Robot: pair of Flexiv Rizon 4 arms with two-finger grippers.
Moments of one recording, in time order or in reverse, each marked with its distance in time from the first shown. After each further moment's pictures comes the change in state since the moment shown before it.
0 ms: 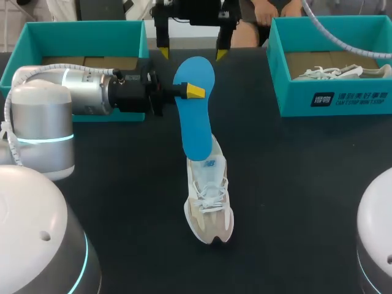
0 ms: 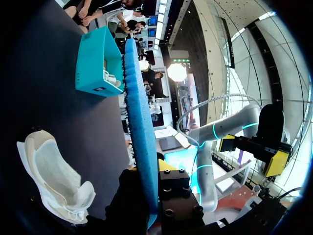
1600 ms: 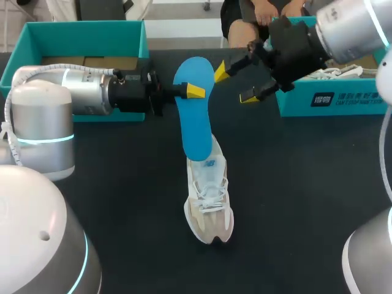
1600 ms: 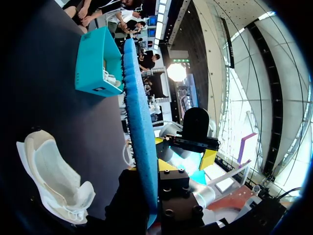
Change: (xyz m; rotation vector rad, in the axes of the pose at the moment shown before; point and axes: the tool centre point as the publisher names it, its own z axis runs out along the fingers) left arm 0.000 0.000 0.000 0.000 0.000 0.000; right arm -0.079 -0.030 0.058 0.062 0.812 -0.021
